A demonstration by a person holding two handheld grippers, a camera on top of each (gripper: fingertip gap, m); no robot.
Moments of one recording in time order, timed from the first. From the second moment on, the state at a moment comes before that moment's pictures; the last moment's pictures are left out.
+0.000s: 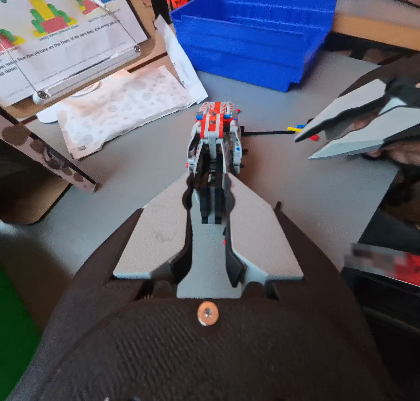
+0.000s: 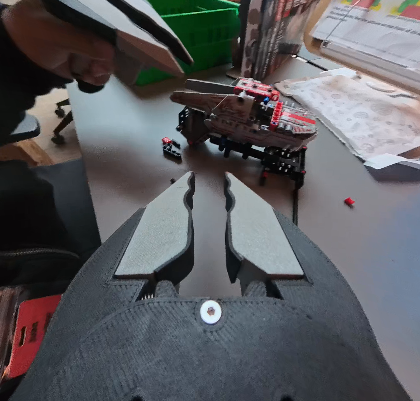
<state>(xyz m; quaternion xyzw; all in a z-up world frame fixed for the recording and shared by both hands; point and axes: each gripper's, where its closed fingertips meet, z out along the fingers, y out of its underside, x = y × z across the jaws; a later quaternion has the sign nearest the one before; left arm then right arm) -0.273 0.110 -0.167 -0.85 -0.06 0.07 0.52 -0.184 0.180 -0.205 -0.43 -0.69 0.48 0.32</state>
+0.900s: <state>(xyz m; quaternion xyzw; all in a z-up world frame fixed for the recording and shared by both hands) -0.269 0.125 -0.203 -0.89 0.03 0.07 0.44 -0.255 0.176 -0.176 -0.42 -0.65 0.61 0.16</state>
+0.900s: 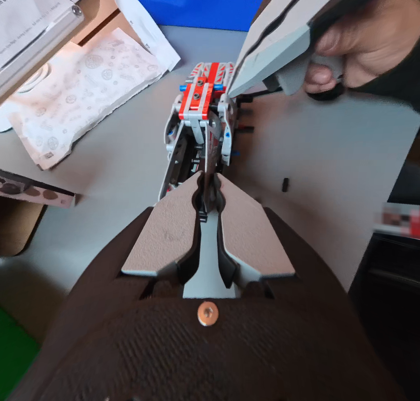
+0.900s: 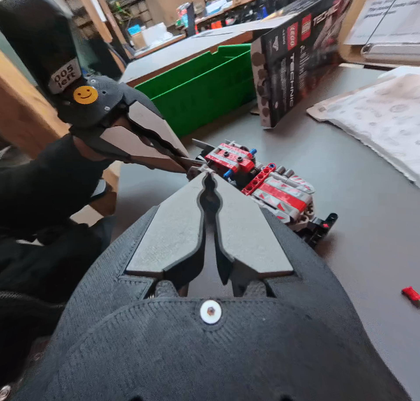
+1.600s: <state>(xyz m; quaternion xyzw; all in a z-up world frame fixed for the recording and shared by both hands) -0.262 0.145 -0.188 -0.88 0.05 0.09 0.46 -0.264 0.169 -0.185 -0.39 -0.69 0.56 0.26</state>
